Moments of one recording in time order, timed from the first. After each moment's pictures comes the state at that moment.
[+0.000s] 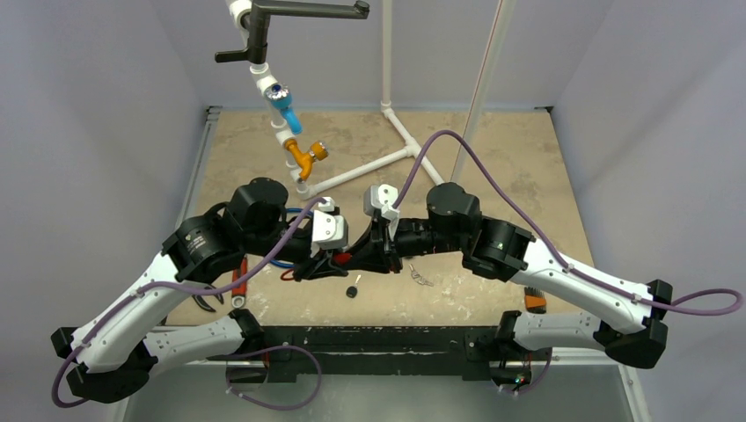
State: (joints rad) left arm -0.87 0.94 1.29 -0.94 0.60 0.29; right arm 1.11 1.12 1.20 -0.28 -0.46 0.04
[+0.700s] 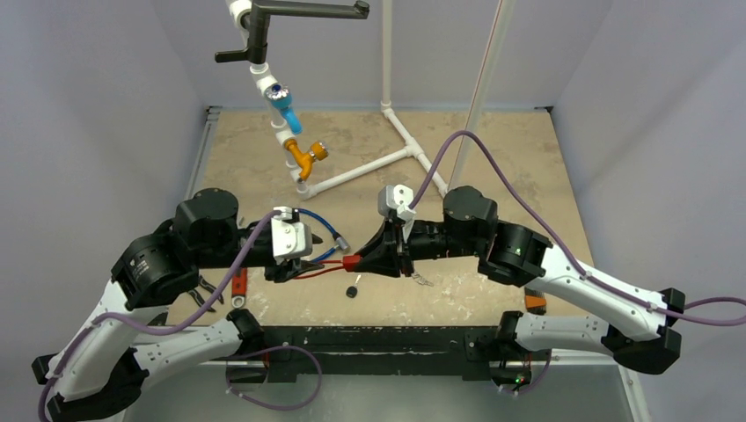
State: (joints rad) left arm -0.85 0.82 1.37 -1.01 0.43 0.39; right arm 1.11 1.05 1.20 -0.34 -0.44 0.07
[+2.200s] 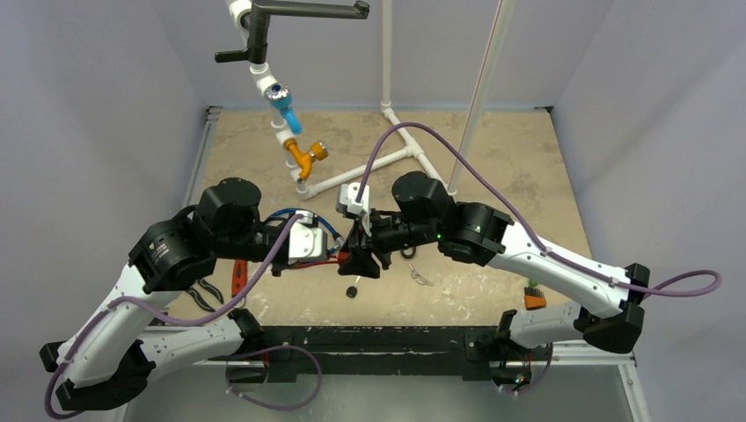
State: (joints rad) left arm -0.84 0.90 1.41 -1.09 0.50 0.54; right arm 1.11 1.28 1.38 -0.52 -0.45 0.01
